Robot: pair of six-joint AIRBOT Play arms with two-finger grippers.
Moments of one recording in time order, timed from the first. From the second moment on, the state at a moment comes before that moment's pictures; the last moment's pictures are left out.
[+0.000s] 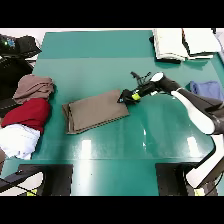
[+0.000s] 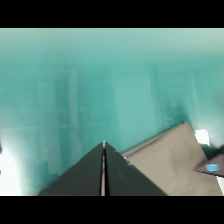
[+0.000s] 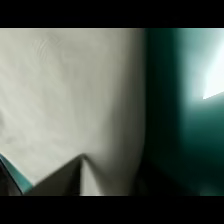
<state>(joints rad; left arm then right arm) 0.03 -1.17 1.59 1.19 -1.14 -1.53 0.30 -1.87 1.42 -0.65 1.13 1.30</state>
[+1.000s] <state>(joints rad) -0.33 -1.18 1.54 1.17 -1.07 -1.52 -0.44 -1.56 1.68 -0.99 1.19 1.39</state>
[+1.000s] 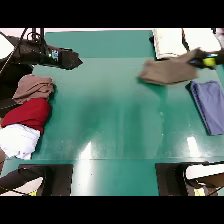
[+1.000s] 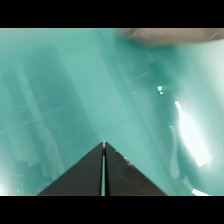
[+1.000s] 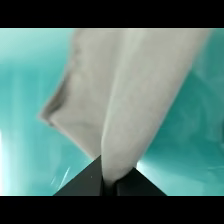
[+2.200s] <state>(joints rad) -0.34 -1.18 1.54 1.17 -1.12 -1.55 -0.74 -1.42 1.86 -1.16 1.36 1.40</state>
